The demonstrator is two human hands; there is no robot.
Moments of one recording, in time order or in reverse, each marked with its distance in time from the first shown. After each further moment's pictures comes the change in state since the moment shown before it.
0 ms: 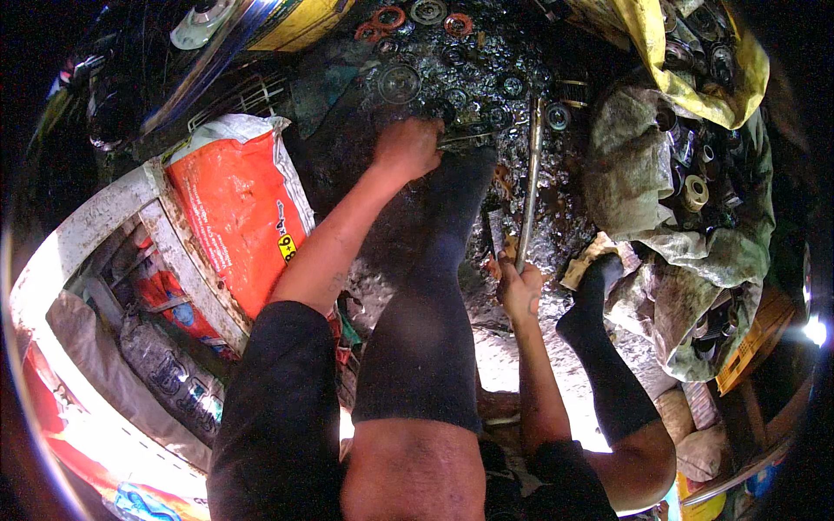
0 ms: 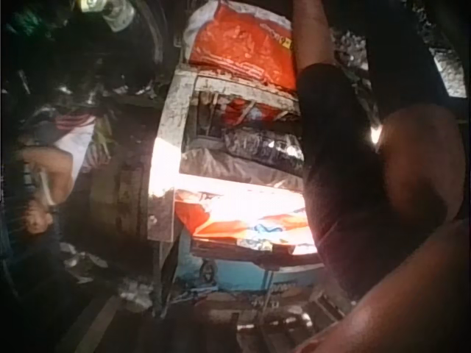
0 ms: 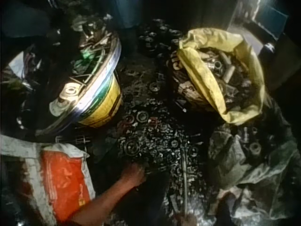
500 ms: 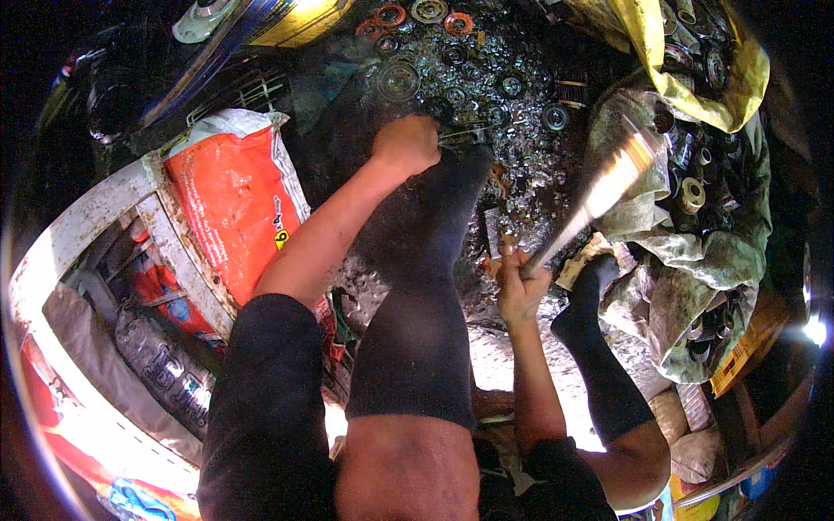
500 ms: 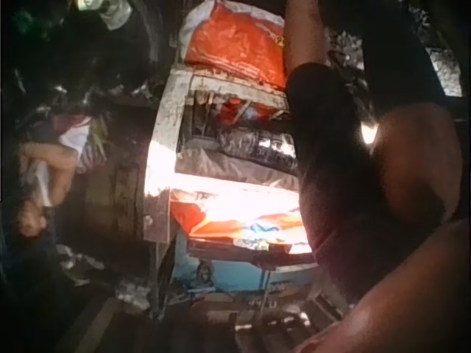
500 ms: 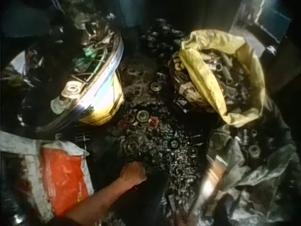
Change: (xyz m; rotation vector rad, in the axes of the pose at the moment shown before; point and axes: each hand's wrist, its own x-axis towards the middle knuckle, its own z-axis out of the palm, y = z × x) left_hand 0.016 0.001 -0.001 0.000 -0.136 -0.128; right_hand -0.008 -0.033 -0.002 0.196 0.011 -0.347
